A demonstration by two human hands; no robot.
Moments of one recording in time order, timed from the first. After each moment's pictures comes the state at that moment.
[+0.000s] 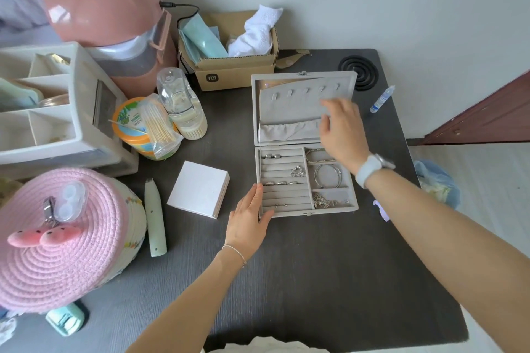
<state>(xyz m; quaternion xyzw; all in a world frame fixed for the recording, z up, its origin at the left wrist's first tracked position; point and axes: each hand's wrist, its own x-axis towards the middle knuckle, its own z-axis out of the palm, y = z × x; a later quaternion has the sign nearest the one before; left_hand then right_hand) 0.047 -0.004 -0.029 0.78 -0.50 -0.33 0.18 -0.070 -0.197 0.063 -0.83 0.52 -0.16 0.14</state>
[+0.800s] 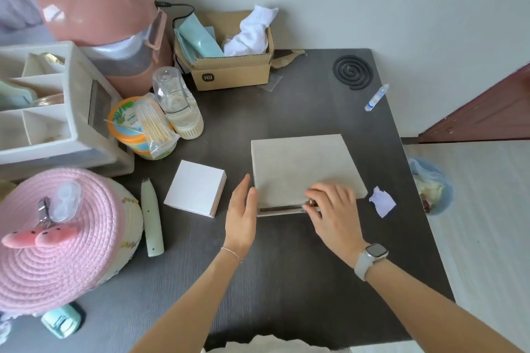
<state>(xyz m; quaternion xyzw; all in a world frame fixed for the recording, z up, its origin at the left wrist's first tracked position) 0.042 -0.004 -0.015 0.72 -0.28 -0.42 0.48 -0.126 -0.080 -0.003 -0.90 0.39 -0.21 0.04</state>
